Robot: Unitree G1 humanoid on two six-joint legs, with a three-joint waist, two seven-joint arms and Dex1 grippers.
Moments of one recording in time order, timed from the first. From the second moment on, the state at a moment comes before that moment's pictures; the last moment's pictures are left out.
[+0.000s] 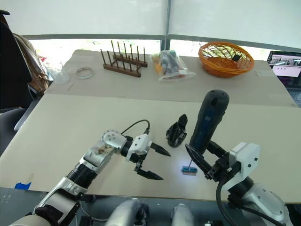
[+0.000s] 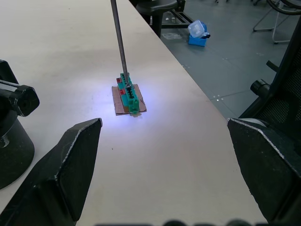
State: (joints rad) left arm -0.56 0.32 -0.43 0.17 -0.20 0.13 -1.43; right arm 0.42 -0.49 -0.33 -0.89 0.71 0.37 0.51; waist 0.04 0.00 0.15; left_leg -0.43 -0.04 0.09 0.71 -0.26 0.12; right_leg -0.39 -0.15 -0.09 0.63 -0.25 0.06
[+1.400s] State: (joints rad) left arm -0.57 0.31 -0.43 0.17 -0.20 0.13 -1.42; right arm 0.42 -0.50 -0.33 -0.88 0.69 0.37 0.51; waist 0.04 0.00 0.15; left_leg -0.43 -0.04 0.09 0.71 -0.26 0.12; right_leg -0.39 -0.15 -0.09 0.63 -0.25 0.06
